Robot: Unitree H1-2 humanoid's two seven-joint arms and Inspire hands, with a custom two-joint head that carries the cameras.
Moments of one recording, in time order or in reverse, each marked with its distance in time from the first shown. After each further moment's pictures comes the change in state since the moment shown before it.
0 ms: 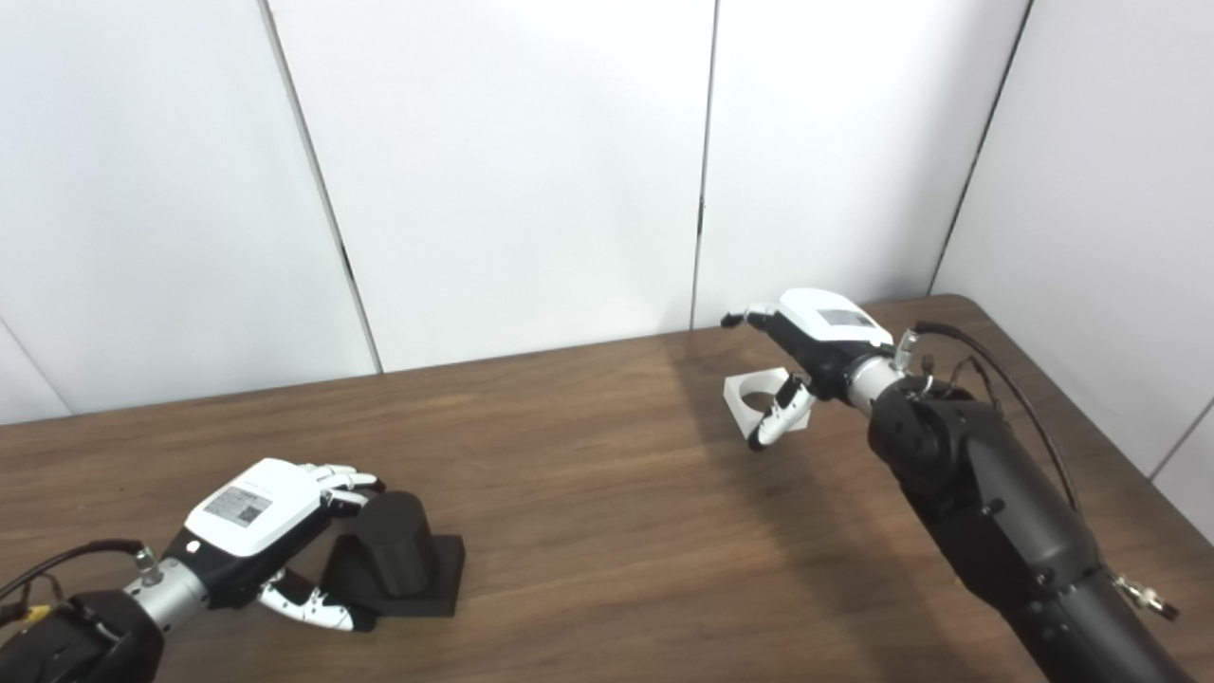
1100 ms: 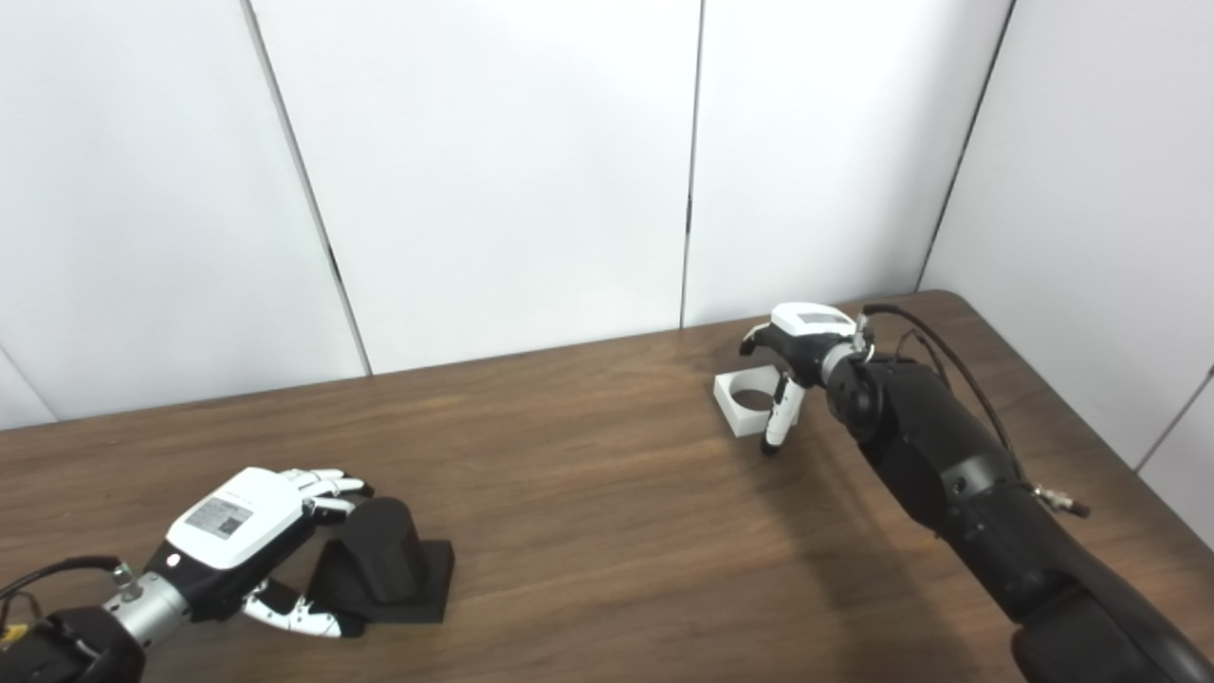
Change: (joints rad) left arm 0.018 0.007 0.015 0.018 -0.004 -0.039 0.039; right arm -0.196 0.009 0.176 0.427 -0.031 -0.029 -0.055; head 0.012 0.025
